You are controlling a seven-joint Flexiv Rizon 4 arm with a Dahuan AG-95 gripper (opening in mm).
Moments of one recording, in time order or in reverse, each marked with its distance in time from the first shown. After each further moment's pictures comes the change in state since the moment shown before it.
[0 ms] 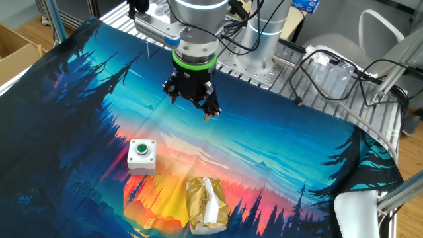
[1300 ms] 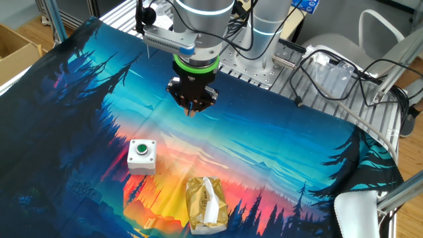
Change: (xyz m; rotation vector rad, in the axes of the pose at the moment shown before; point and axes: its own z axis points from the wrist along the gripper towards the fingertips) arm -0.001 0.001 0.001 0.032 0.018 -0.242
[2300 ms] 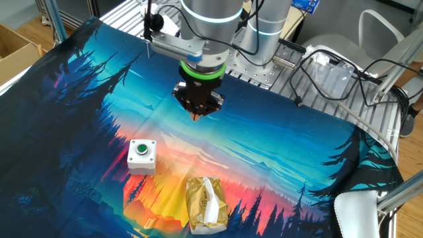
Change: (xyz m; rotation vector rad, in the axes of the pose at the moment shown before) arm -0.008 0.021 0.007 0.001 0.004 0.021
